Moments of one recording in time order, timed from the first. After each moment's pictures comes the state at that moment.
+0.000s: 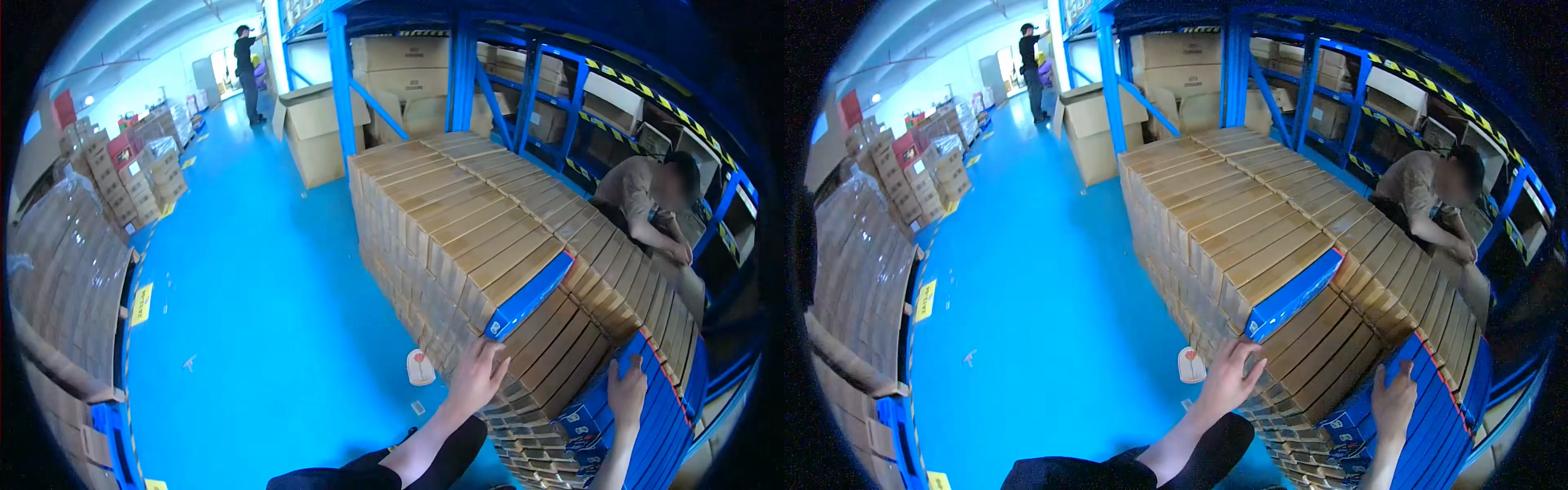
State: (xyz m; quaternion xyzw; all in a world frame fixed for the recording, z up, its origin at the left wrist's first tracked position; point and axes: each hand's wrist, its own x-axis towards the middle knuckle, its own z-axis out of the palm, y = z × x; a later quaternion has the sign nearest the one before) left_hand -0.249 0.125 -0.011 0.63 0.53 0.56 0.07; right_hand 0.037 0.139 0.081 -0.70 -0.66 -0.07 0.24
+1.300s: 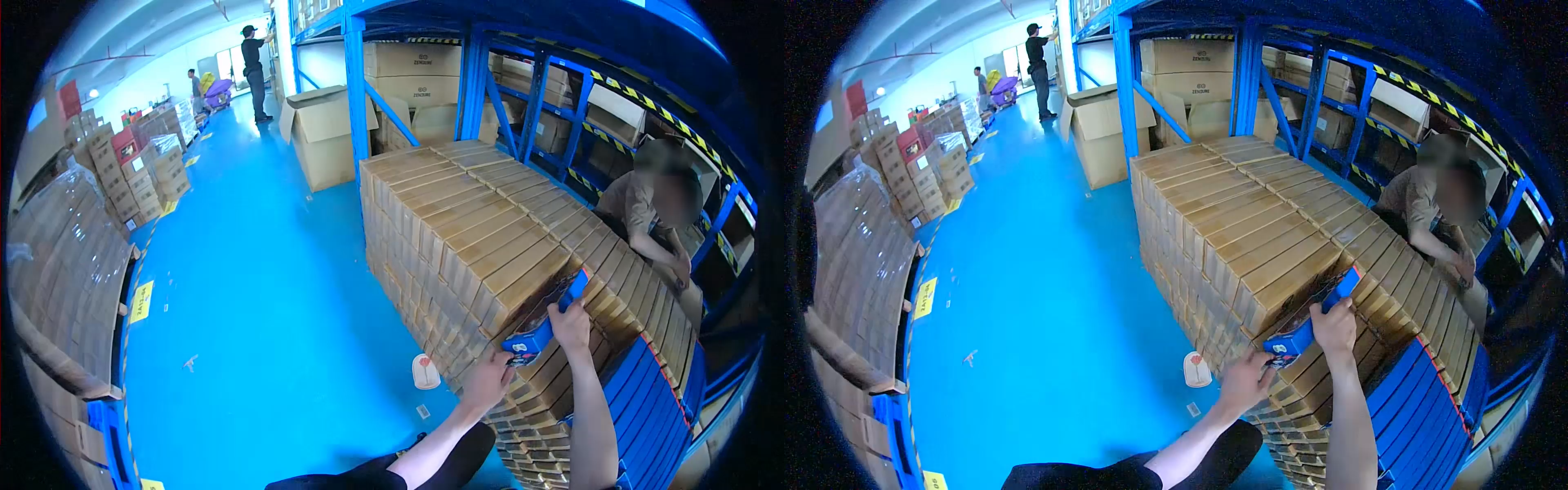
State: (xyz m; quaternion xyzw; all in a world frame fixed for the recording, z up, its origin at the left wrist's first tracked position) left_hand -0.240 0.129 -0.050 0.61 0.59 0.49 0.19; right_hand -0.105 0.260 0.050 -0.70 -0.66 0.03 0.27
